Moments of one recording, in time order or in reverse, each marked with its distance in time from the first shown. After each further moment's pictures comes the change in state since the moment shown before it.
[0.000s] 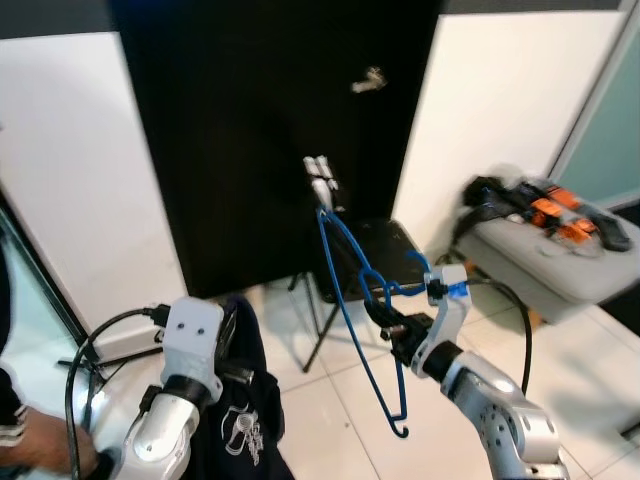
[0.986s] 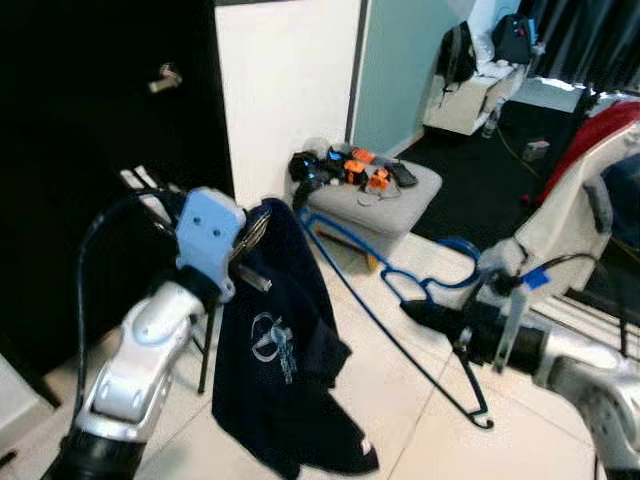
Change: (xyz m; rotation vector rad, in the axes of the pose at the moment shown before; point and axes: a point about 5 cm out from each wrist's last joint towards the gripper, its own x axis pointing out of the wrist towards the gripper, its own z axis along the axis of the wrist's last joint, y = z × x) left arm 0.060 0.025 0.084 0.162 -0.281 -0.179; right arm -0.064 -0.024 0.060 -0.195 0.074 0.313
